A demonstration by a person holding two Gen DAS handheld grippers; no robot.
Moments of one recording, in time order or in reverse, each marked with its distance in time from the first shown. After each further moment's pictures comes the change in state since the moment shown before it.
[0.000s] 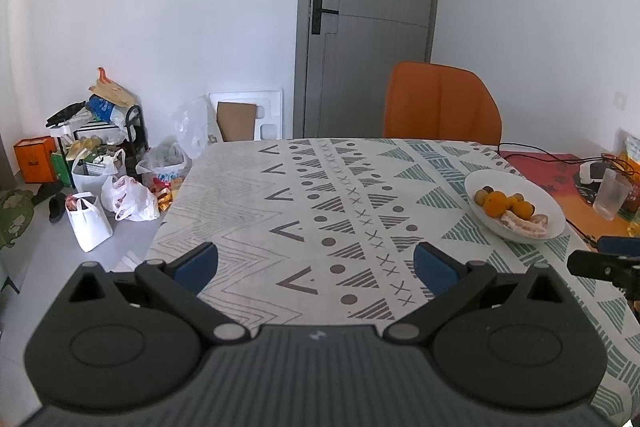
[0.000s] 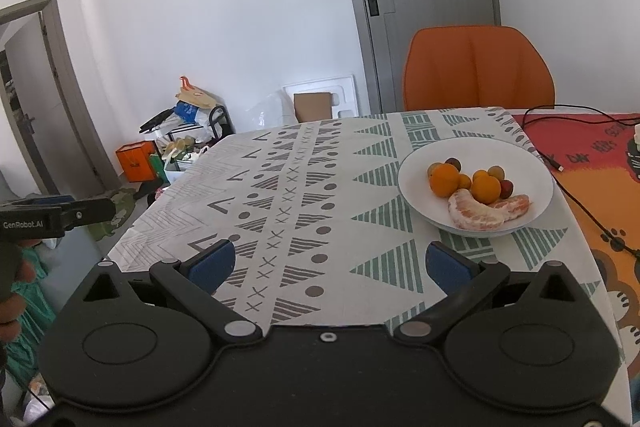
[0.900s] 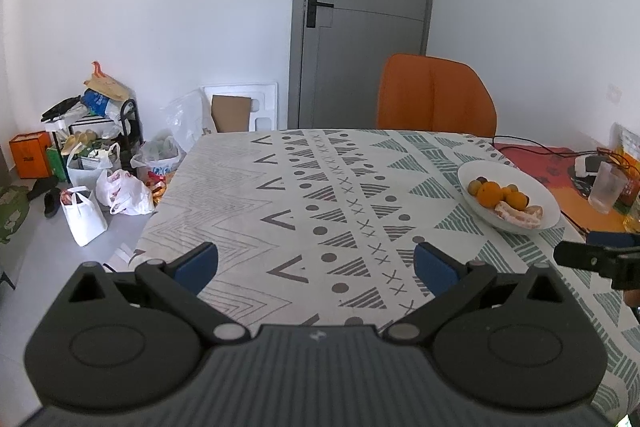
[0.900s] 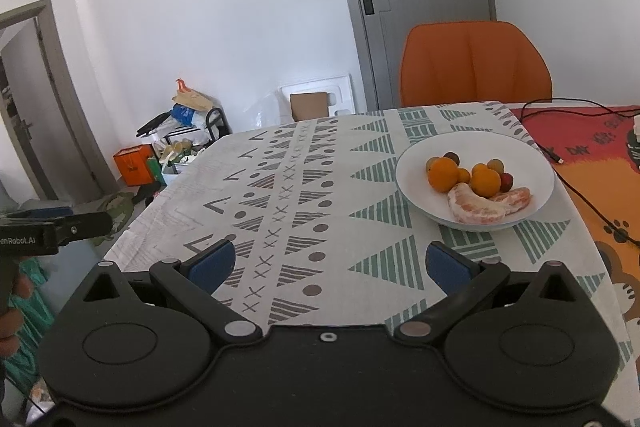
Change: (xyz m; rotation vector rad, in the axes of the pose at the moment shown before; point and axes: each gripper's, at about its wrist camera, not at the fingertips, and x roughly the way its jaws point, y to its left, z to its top) left arm 0.002 -0.005 -0.009 -0.006 0.021 -0.015; right arm 0.008 -0.003 -0.005 0.017 0.003 -0.002
